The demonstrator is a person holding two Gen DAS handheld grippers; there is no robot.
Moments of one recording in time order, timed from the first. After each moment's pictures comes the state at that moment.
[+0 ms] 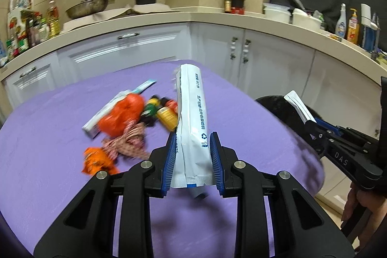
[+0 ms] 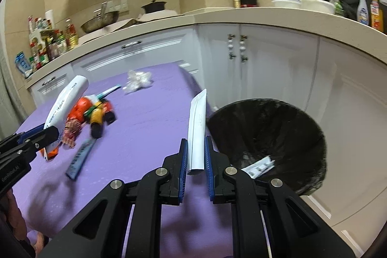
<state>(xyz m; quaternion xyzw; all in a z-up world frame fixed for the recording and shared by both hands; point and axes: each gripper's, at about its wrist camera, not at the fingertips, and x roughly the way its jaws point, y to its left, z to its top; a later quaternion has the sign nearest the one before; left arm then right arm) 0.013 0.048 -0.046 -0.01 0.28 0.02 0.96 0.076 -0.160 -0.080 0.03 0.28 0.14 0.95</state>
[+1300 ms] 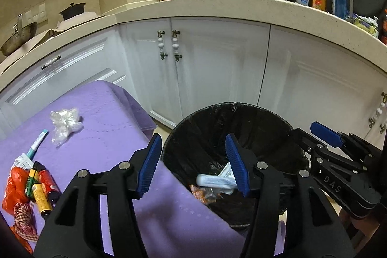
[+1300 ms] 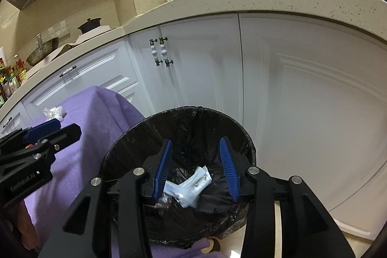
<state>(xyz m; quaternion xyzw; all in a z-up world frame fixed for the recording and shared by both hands) 0.154 -0.107 -0.063 0.06 0.31 -0.09 0.95 0.145 -0.273 -0.099 0.09 0.29 0.02 0.95</state>
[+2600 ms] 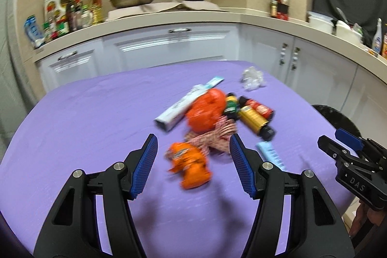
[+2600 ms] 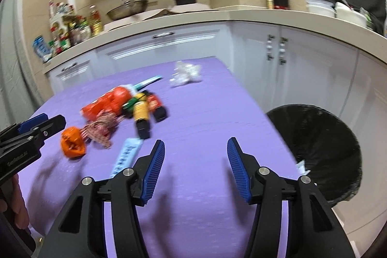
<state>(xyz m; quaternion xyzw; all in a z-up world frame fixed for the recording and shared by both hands) -0.018 0.142 -0.051 -0.03 0.29 0.15 0.95 0.063 -0.058 -0.082 -0.01 0.29 0.23 0.93</state>
